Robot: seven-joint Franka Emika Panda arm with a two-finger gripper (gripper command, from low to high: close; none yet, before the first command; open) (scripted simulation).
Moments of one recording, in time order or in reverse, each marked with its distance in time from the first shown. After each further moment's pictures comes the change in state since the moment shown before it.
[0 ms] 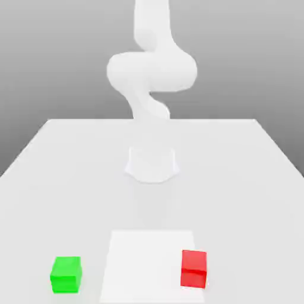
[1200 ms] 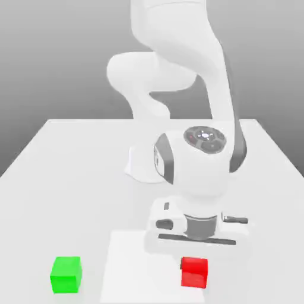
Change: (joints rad) arm 0.061 1.047 0.085 -0.213 -0.131 0.534 0.366
